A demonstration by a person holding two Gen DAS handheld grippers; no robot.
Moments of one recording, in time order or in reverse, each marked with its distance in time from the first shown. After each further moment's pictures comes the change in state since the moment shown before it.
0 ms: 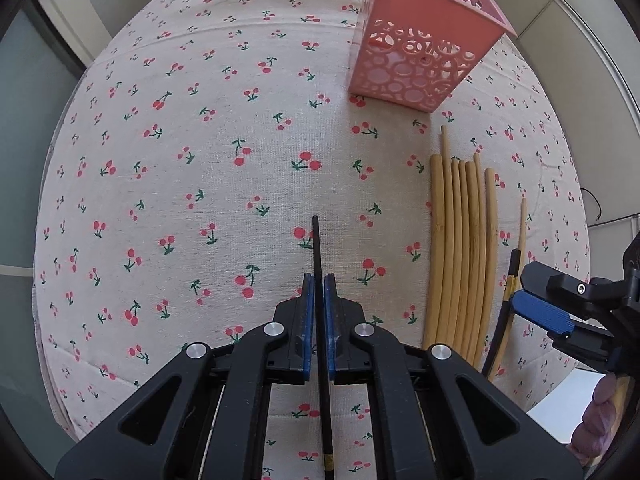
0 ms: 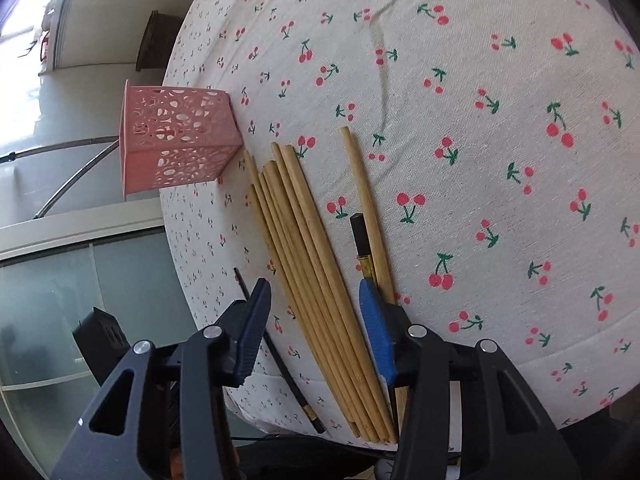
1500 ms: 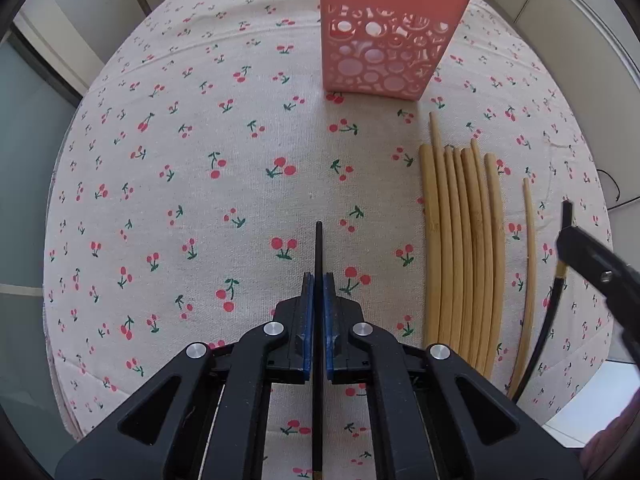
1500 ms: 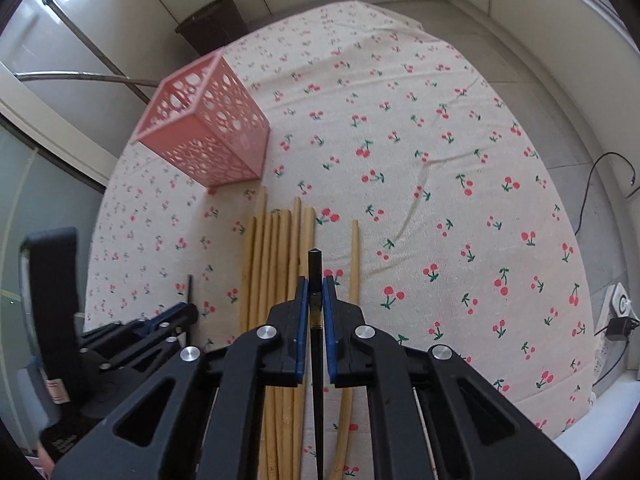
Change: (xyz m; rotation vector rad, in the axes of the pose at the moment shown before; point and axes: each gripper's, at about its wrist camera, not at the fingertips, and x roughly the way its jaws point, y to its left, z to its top) left arm 0.011 -0.024 -0.008 0.073 -0.046 0.082; right arm -0.015 0.070 -0.031 -0.503 -0.310 -0.379
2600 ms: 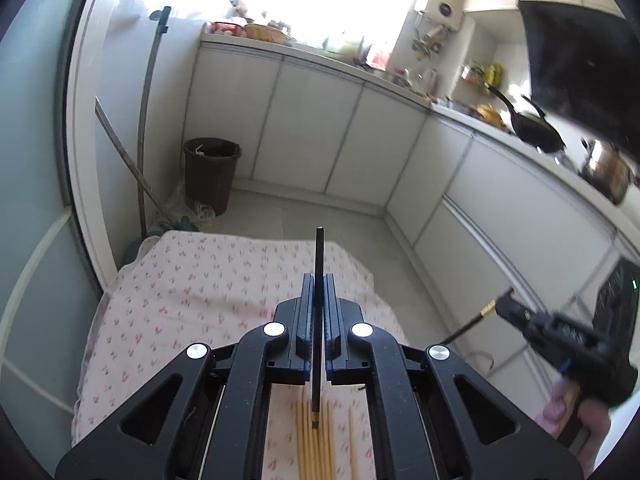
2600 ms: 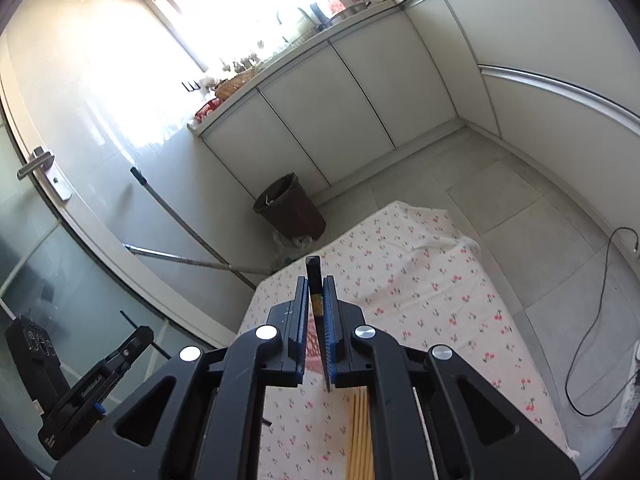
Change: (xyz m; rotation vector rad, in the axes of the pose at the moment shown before) left arm -0.277 0.043 0.036 -0.117 -0.775 -0.321; right arm -0.205 -0.010 0.079 0.110 -0.534 0.292
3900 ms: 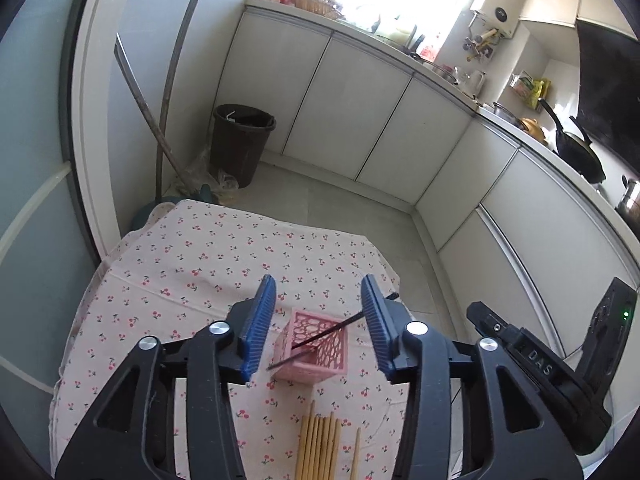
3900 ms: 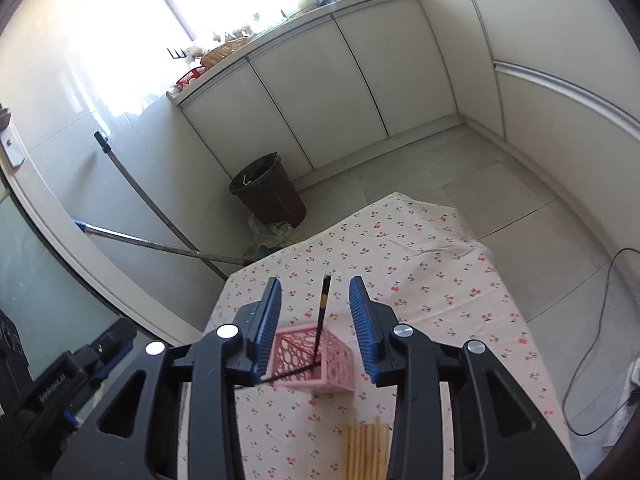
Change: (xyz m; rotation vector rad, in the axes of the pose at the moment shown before) left arm 0.043 0.031 0.005 -0.119 0.076 0.087; right arm 0.096 0.029 -0.014 -0.090 0.058 -0.120
